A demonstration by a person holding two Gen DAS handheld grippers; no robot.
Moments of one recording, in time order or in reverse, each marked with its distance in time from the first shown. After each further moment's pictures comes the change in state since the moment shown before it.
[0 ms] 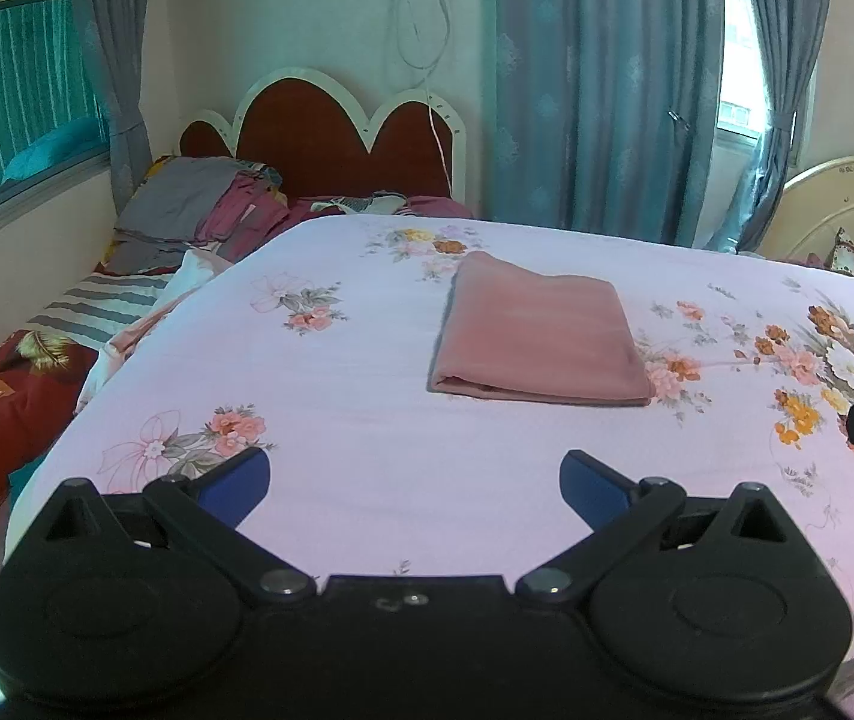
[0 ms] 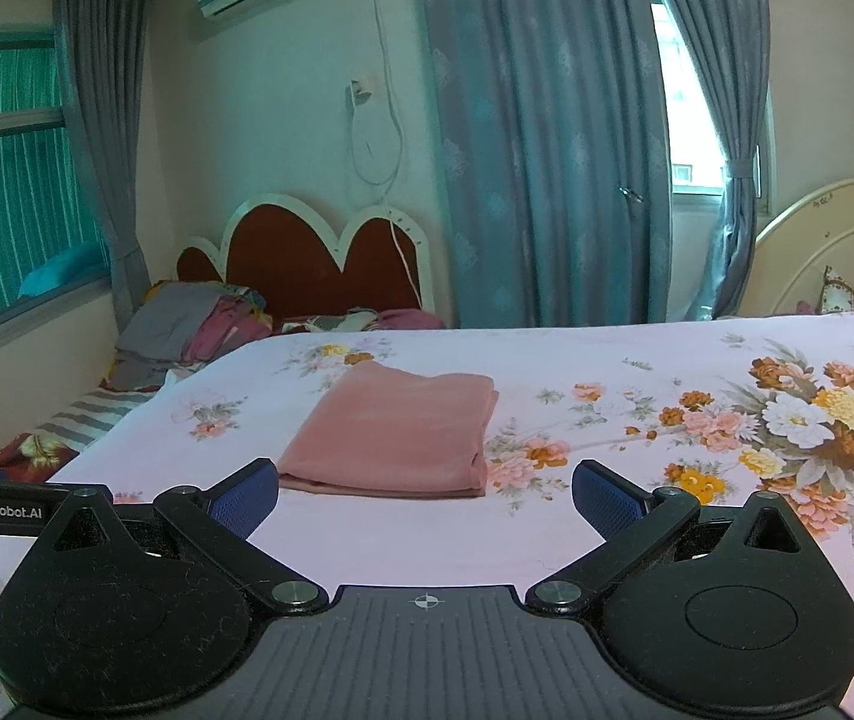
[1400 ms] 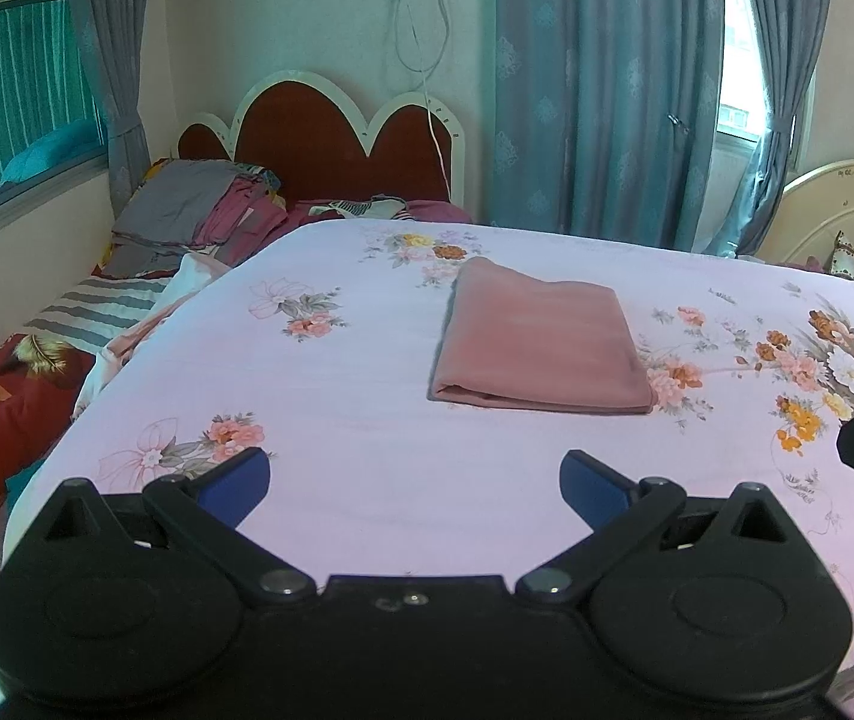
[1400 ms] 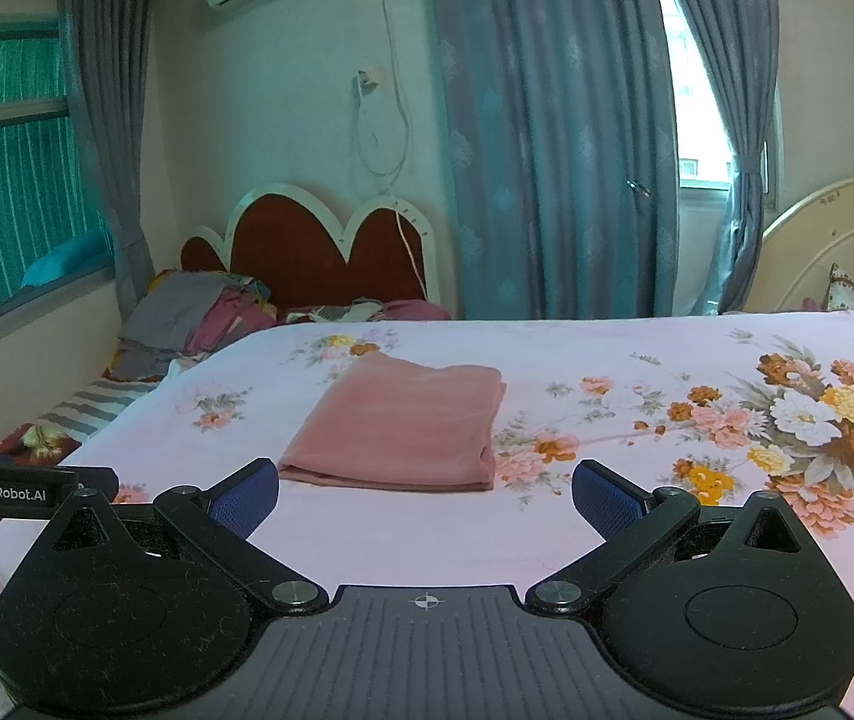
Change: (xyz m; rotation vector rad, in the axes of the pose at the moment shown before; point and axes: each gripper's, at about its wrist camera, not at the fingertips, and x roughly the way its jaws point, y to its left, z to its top) left arm 0.004 0.001 0.003 0.000 -0.008 -0.005; right arm 0.005 0.003 -0.004 -0.009 0.015 0.011
